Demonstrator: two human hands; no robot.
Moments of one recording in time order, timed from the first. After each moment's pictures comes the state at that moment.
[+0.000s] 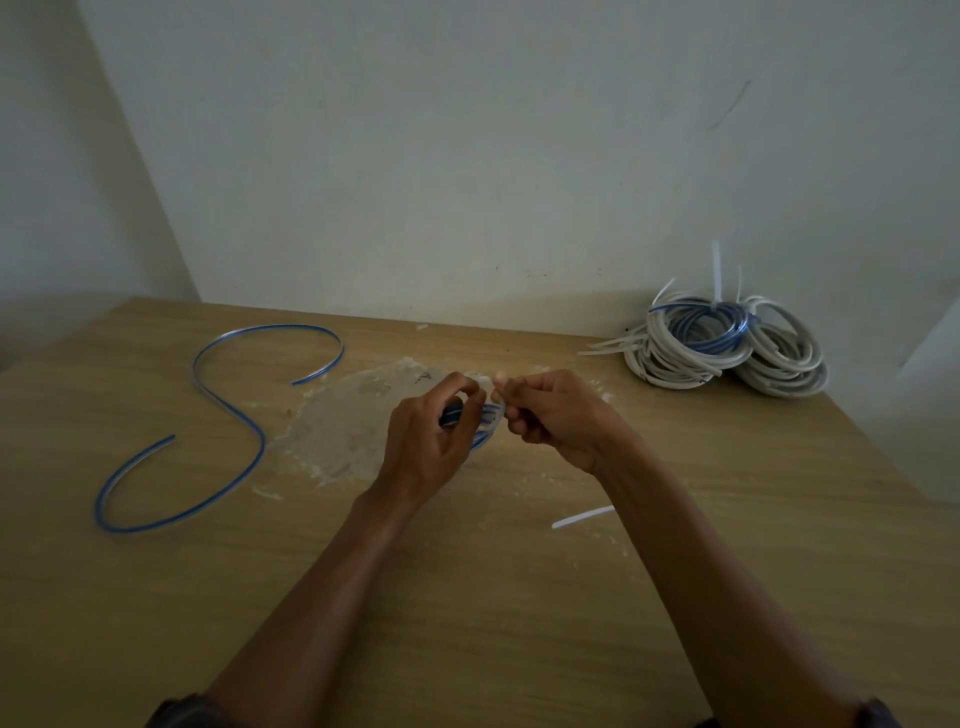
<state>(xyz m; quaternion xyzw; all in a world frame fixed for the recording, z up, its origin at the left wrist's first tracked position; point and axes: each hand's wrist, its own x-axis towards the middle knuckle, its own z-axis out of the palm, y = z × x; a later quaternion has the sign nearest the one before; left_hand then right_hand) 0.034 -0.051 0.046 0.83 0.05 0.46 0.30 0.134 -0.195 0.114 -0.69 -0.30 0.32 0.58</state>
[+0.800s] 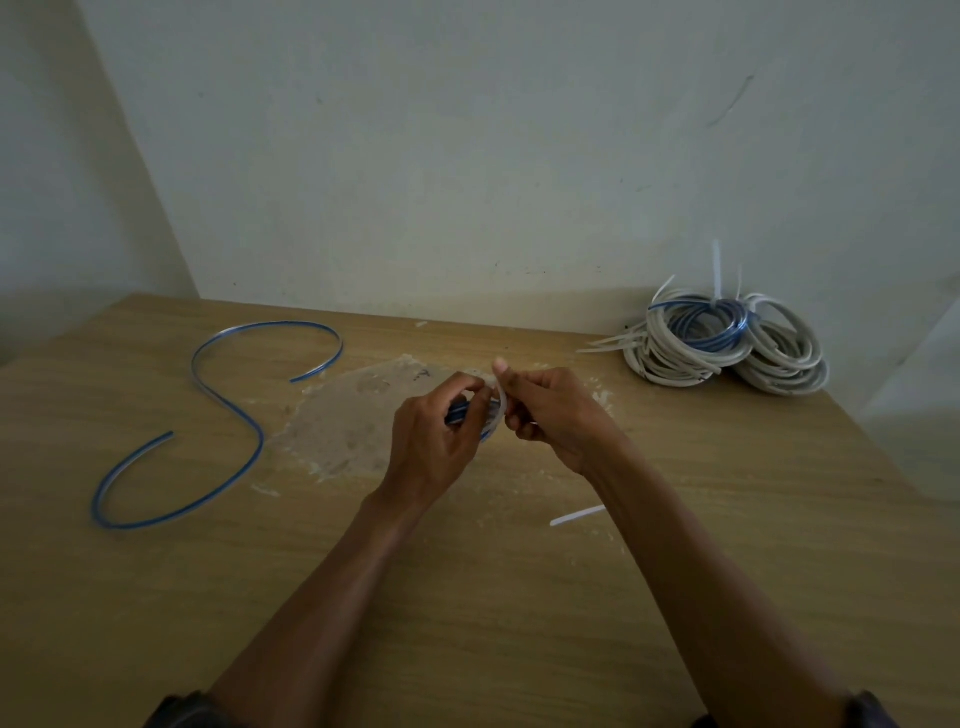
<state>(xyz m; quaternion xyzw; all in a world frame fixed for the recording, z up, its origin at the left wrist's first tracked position) 0.036 -0.061 0.050 0.83 0.06 0.46 0.30 0.133 -0.189 0.109 -0.69 -0.27 0.28 0.60</state>
